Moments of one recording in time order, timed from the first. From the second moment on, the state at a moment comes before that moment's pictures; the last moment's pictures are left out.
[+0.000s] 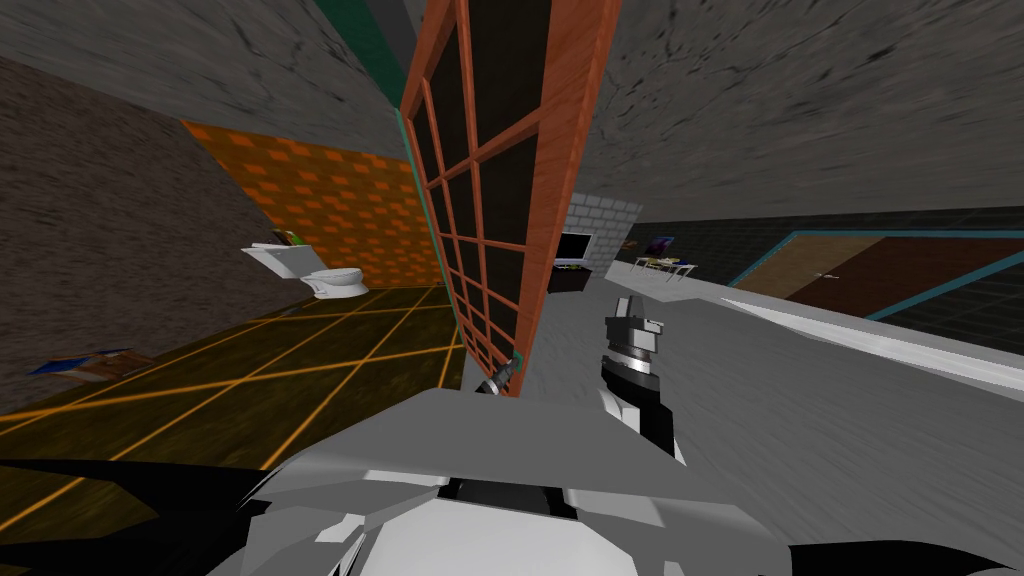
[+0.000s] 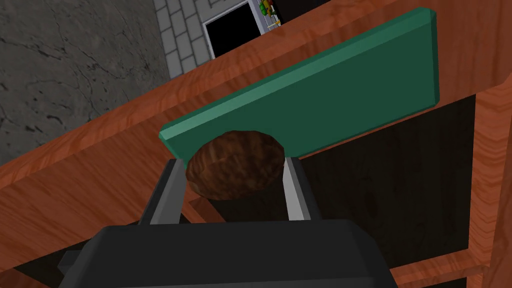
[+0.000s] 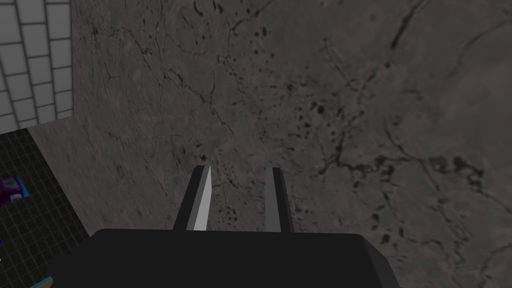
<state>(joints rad) 0.01 0.09 -0.65 -0.83 0.00 -0.79 -0.38</state>
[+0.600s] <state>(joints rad) 0.01 0.10 -0.67 -0.84 0.04 -0.79 -0.24</state>
